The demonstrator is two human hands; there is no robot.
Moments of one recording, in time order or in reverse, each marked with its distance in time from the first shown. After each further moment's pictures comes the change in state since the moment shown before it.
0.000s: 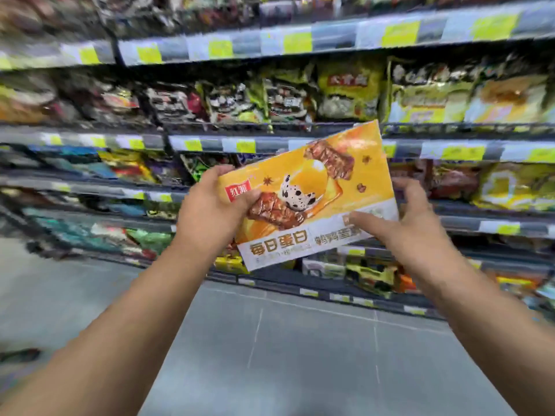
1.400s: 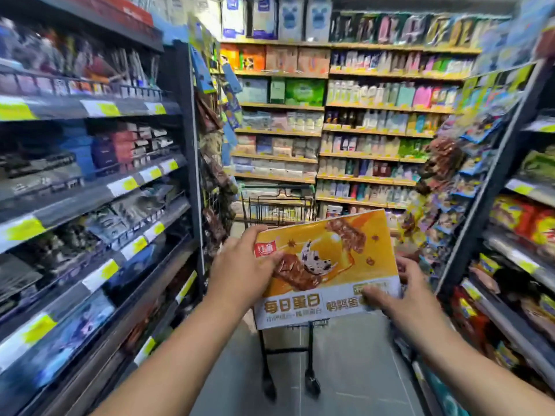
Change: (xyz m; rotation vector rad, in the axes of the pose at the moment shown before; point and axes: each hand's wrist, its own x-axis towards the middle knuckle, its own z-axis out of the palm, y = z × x) left_hand -0.088 -0.511 -0.807 0.477 1.149 -0.660; right_hand -0.286 -0.424 0.964 0.070 -1.265 -0.683
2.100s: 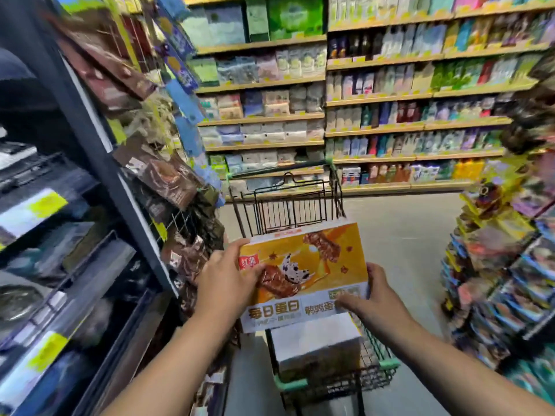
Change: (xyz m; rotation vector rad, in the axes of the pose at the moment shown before) left_hand 0.386 -0.214 0.222 0.159 -0.137 -0.079; right_hand 0.416 0.136 0.245 -0.057 -0.225 0.274
